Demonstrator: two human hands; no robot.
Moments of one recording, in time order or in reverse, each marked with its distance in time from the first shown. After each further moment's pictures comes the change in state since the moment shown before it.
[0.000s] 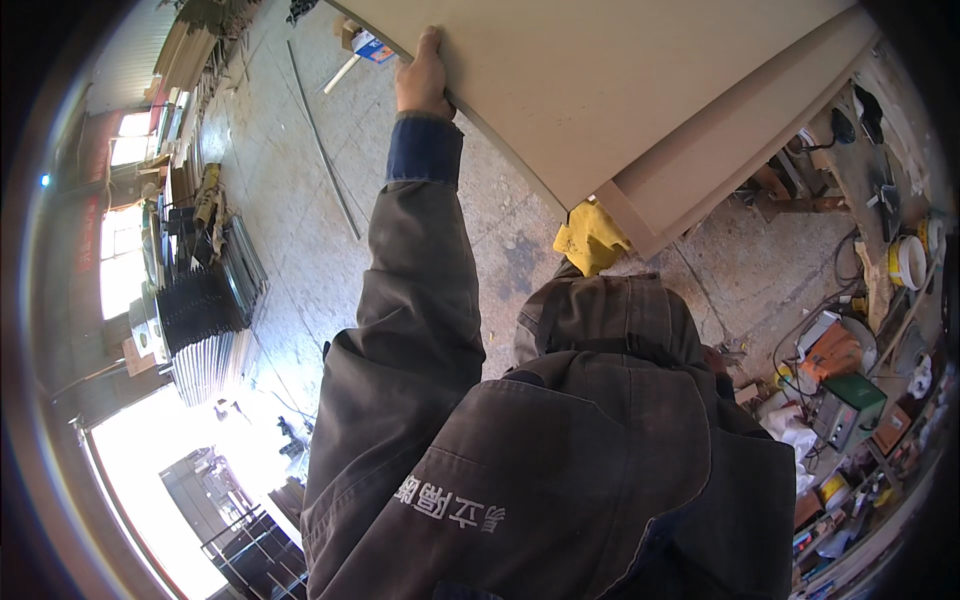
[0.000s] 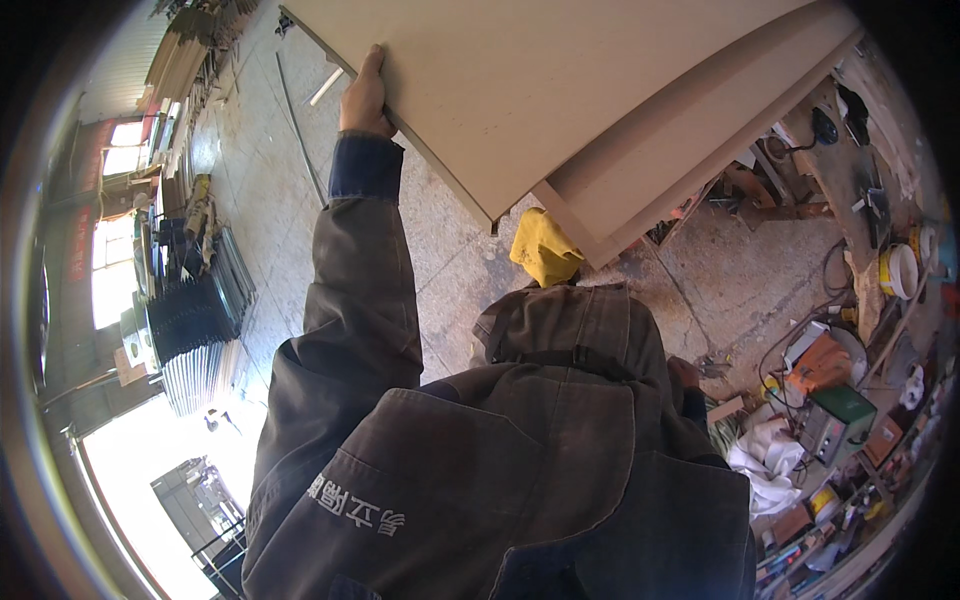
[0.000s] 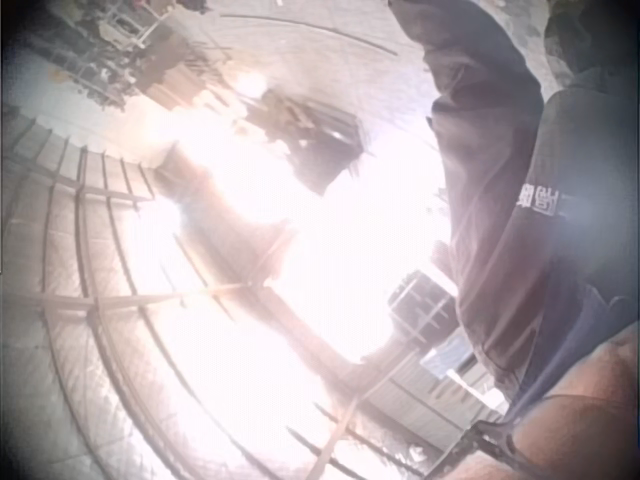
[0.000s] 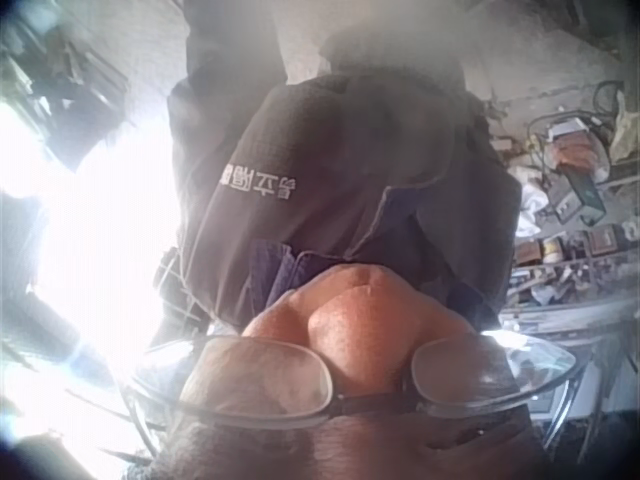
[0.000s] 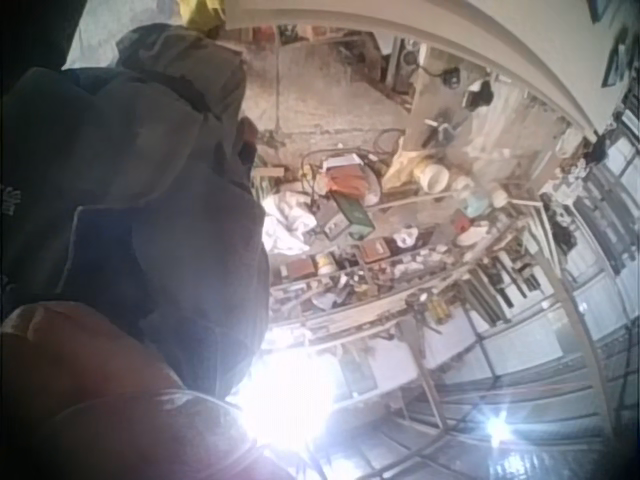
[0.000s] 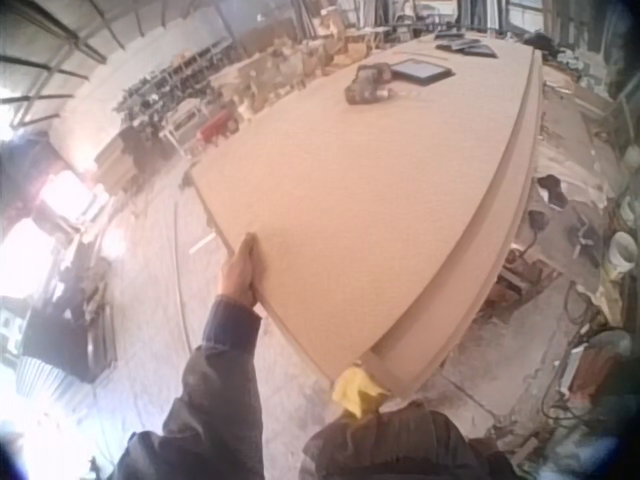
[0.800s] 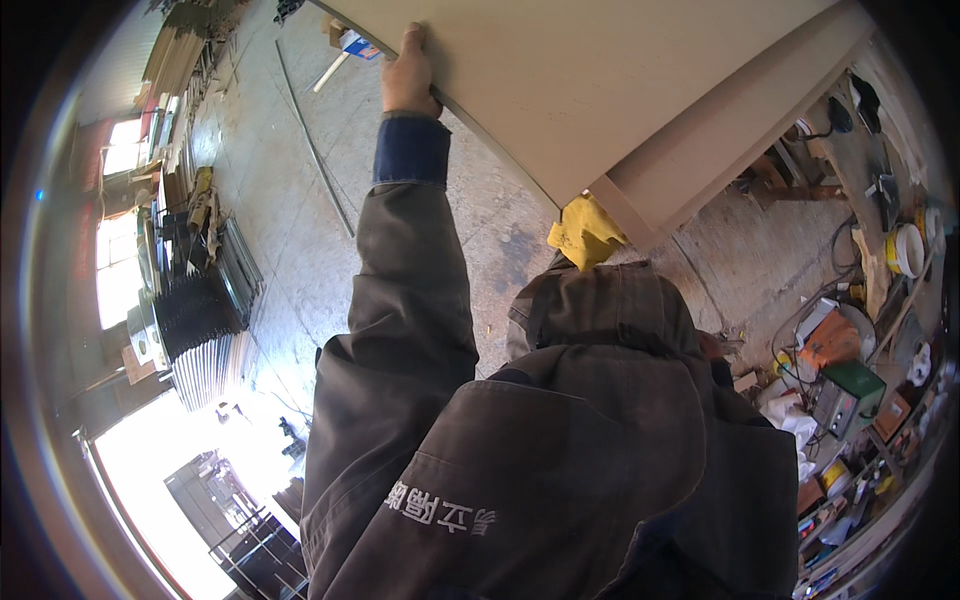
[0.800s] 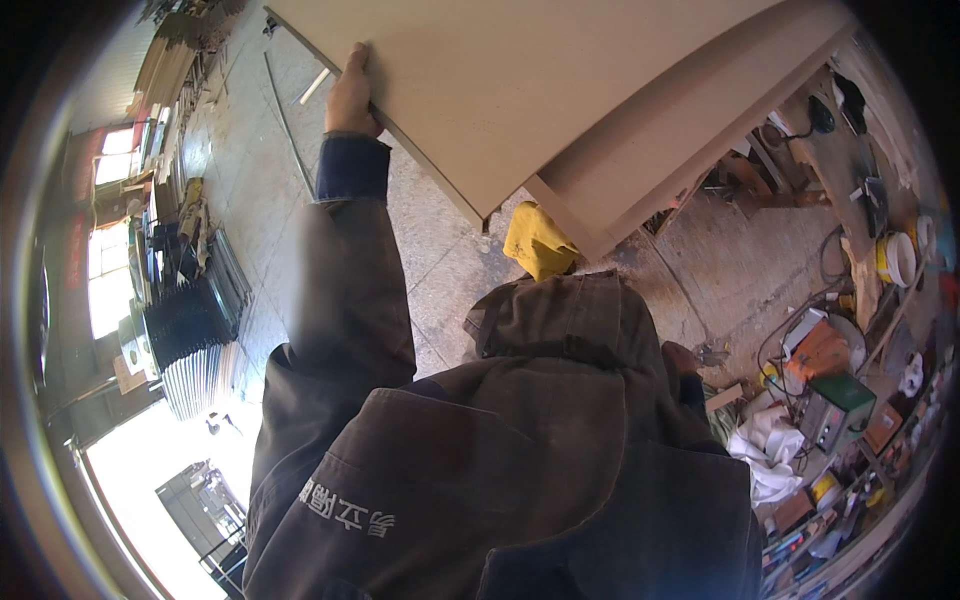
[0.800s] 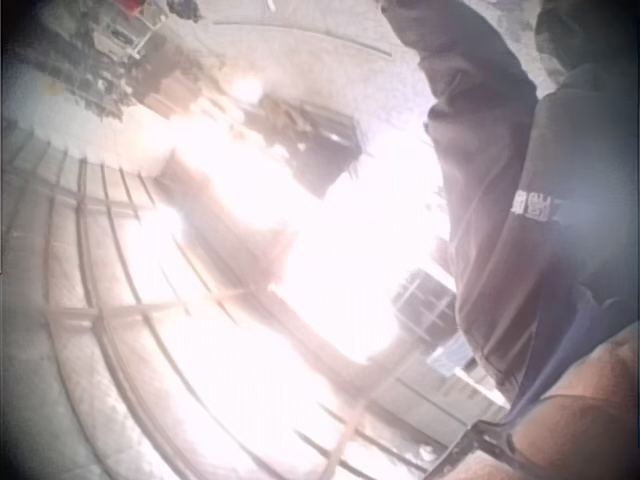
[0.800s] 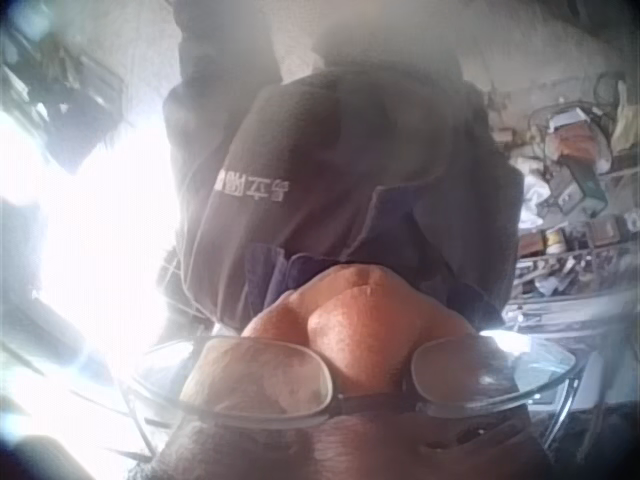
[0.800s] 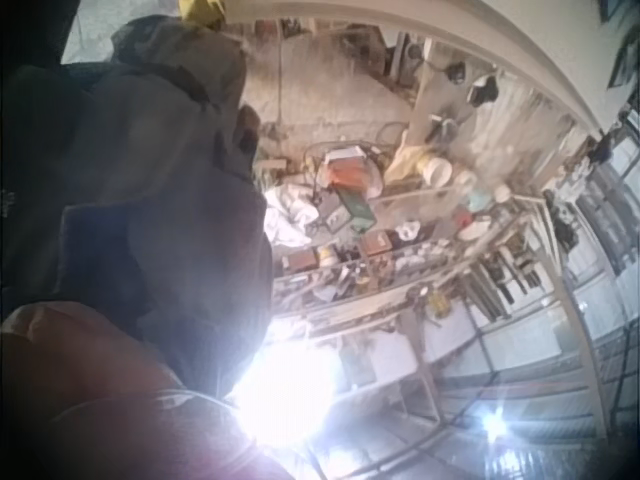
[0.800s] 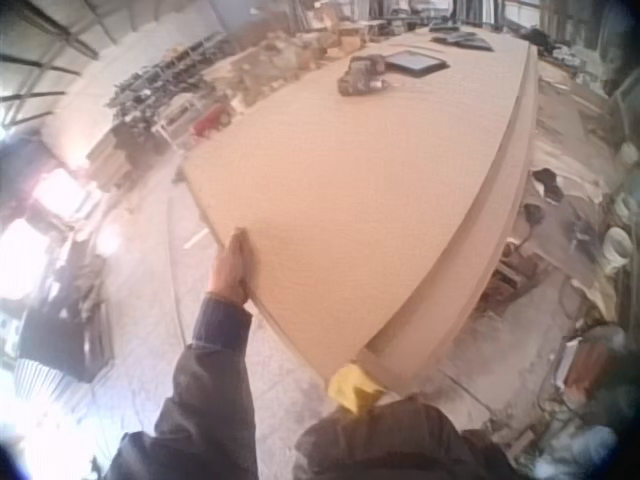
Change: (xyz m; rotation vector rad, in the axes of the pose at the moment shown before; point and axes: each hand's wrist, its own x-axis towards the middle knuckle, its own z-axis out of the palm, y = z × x) left_hand 0.004 -0.002 -0.003 -0.007 -0.012 -0.024; right_hand 0.014 -0.010 0.000 -0.075 -0.114 -0.032
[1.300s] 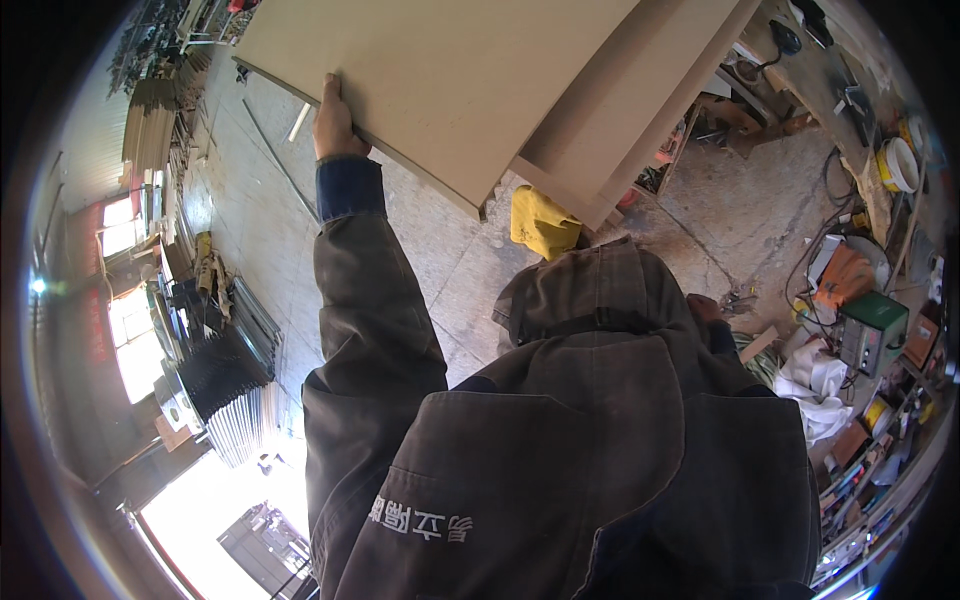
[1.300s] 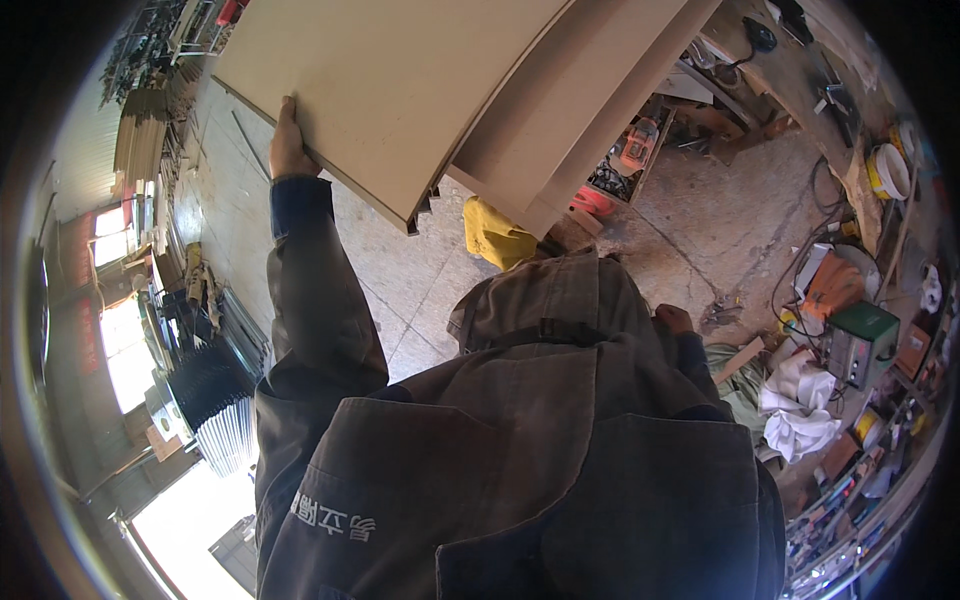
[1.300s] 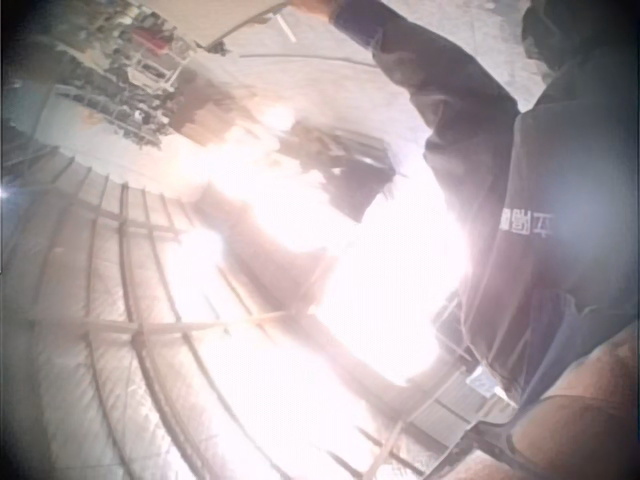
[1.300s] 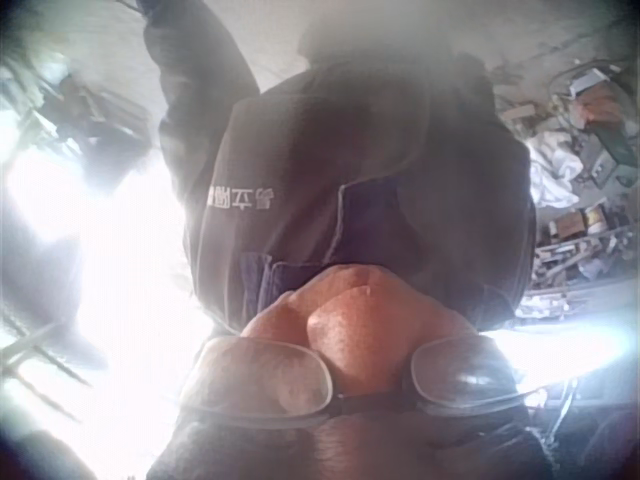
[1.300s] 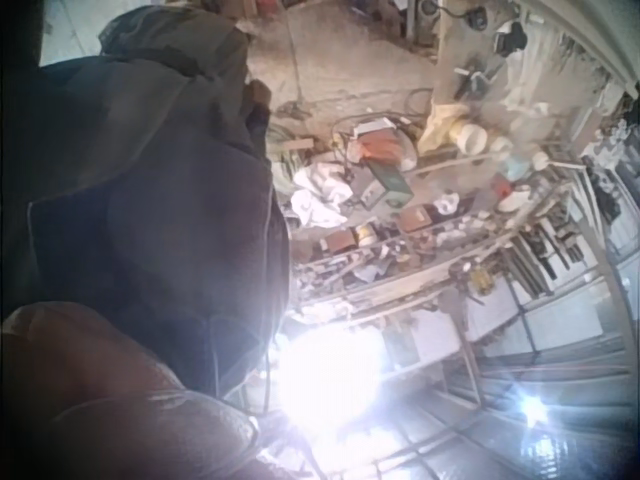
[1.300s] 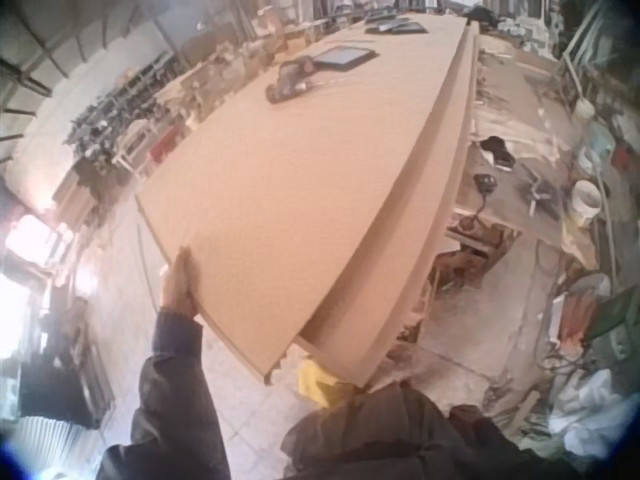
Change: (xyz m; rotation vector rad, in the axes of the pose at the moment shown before) left_hand -0.014 0.019 0.008 0.142 0.001 -0.107; right_hand -0.012 -0.039 0.016 0.432 0.208 0.066
